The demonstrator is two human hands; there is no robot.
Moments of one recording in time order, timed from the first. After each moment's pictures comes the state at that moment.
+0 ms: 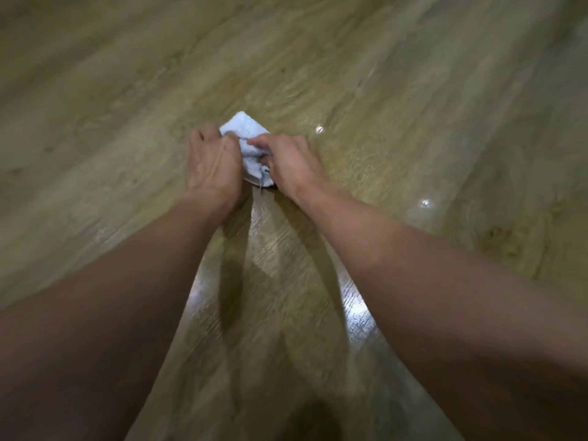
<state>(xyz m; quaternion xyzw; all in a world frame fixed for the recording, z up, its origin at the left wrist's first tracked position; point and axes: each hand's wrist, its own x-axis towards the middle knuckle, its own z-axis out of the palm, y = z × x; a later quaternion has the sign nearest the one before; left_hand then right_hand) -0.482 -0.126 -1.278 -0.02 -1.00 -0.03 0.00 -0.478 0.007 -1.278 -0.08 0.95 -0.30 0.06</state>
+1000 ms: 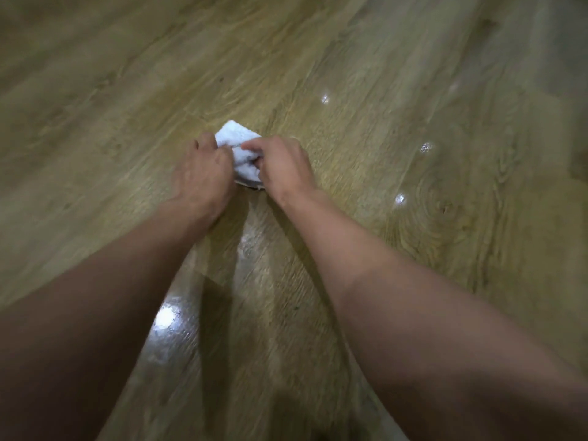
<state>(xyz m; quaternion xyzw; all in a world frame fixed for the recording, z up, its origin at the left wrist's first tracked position) -0.472 -0.070 -1.277 -0.15 -0.99 -0.02 0.01 -0.457 0.063 -1.272 0.04 0.94 -0.35 0.02</state>
